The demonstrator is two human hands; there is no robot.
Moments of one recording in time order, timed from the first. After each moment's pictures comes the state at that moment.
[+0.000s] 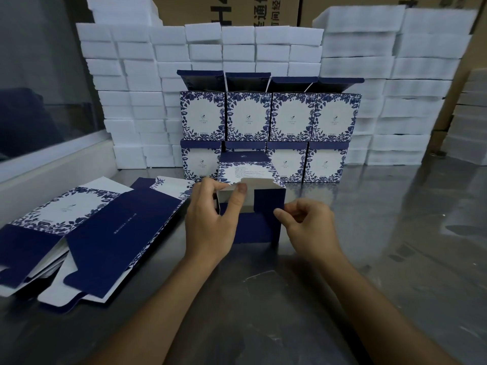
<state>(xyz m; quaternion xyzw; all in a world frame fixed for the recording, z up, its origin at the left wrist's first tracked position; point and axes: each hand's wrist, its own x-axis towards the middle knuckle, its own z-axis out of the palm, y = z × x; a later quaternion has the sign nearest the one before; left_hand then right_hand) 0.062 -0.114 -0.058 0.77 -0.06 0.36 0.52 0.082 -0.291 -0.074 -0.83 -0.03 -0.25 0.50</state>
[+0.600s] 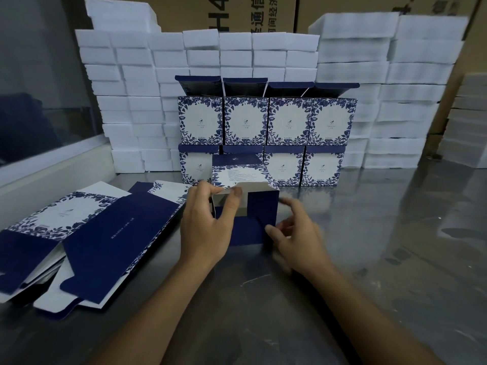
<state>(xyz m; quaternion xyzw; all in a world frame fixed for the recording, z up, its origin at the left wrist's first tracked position) 0.064 -0.110 -0.058 0.78 -0.07 0.37 0.50 0.074 -0.288 -0.085 -0.86 -0.09 -0.20 0.46</state>
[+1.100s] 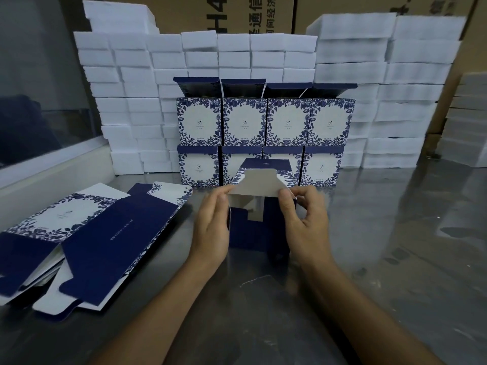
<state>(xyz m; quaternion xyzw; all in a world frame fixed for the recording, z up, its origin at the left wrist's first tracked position) 0.065 -0.120 -0.062 0.72 -0.13 0.26 0.63 0.068 -0.278 -0.064 -0.71 -0.10 -0.29 0.63</state>
